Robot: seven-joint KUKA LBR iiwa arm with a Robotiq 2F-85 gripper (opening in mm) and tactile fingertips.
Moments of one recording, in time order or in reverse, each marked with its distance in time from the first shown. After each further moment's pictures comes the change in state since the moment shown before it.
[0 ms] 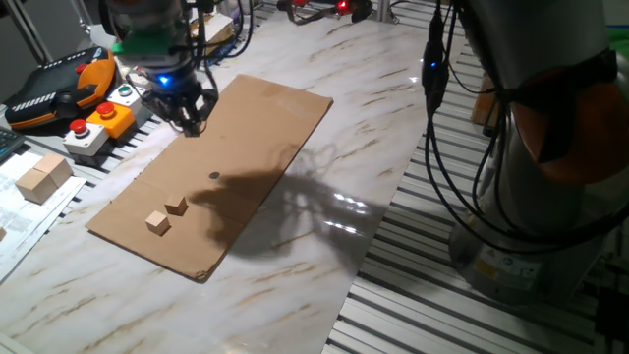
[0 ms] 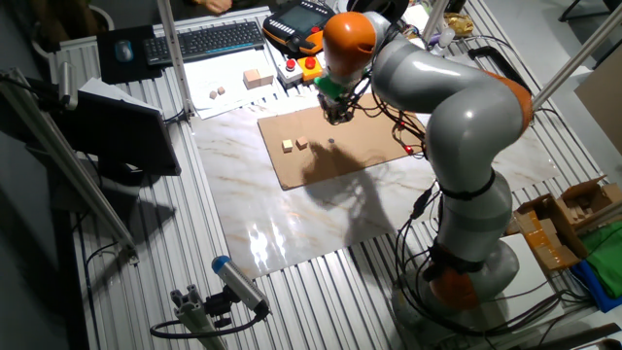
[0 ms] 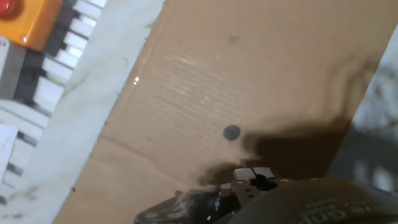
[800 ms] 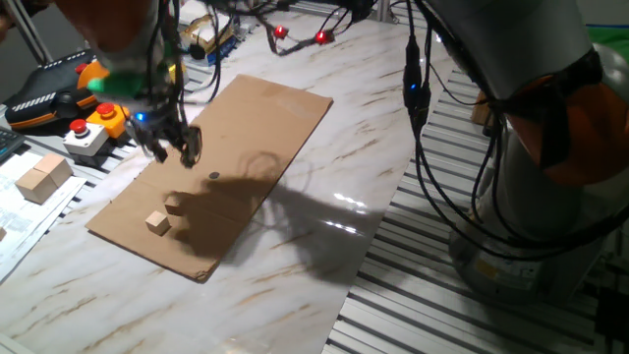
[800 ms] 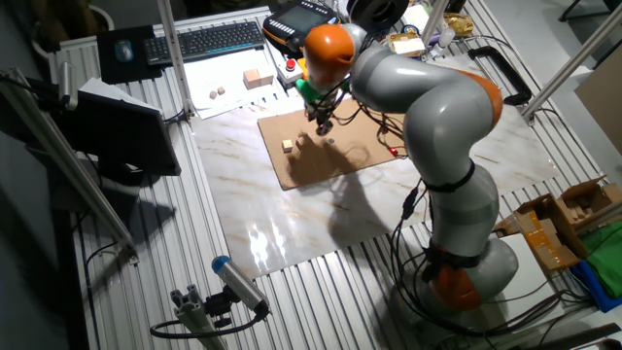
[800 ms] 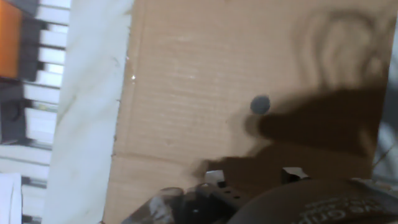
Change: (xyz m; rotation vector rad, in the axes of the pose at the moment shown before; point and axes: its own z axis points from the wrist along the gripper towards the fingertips) arm 0.010 0.041 0.042 -0.005 0.025 0.271
